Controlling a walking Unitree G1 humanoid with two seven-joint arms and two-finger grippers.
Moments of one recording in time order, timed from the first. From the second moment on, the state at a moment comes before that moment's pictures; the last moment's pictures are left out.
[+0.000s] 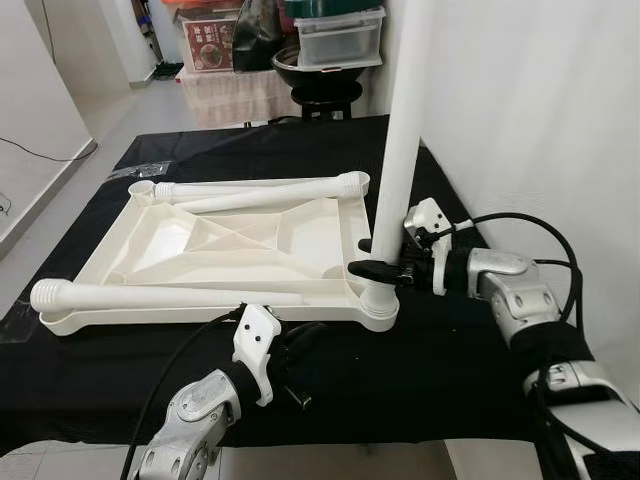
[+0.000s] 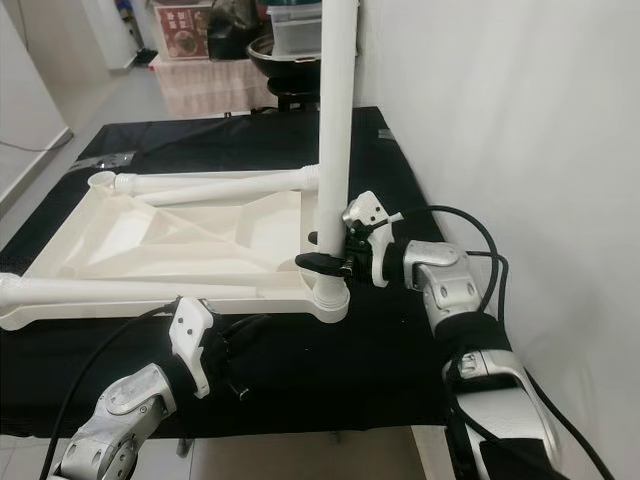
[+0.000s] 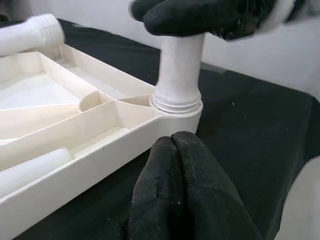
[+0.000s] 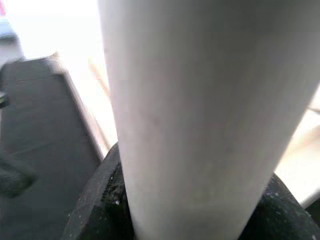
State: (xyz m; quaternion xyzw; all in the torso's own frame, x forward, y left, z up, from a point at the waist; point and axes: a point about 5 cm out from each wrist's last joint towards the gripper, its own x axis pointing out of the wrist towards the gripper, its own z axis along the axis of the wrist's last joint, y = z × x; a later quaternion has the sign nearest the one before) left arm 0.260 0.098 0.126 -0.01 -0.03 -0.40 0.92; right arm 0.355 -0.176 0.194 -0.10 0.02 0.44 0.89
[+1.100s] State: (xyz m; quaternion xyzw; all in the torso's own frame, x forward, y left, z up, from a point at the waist) left arm 0.266 0.099 0.129 -0.02 -0.04 -0.39 0.92; right arm 0.335 -0.133 0.191 -0.07 -0.02 0.41 0.91
